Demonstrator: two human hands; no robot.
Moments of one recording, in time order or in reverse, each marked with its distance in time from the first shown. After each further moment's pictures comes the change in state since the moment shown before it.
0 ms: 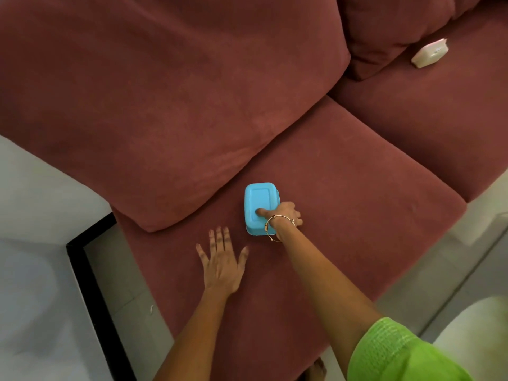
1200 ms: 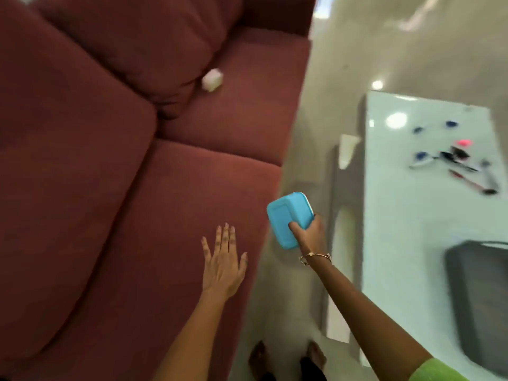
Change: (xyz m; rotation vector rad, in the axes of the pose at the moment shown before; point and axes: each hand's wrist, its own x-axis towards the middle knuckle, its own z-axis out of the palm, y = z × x) left_hand -0.109 0.241 -0.020 0.217 -0.026 0.827; right_hand -0.075 0.264 -0.275 0.652 0.624 -0.109
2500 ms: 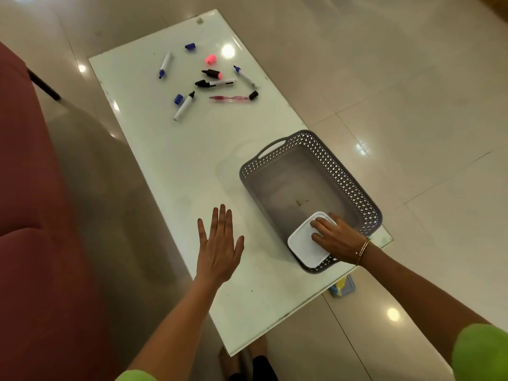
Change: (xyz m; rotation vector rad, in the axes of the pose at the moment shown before) left_hand 0.027 0.443 0.204 0.224 -0.162 0.770; right_hand 0.035 0.381 -0.461 -1.475 -0.297 -0.423
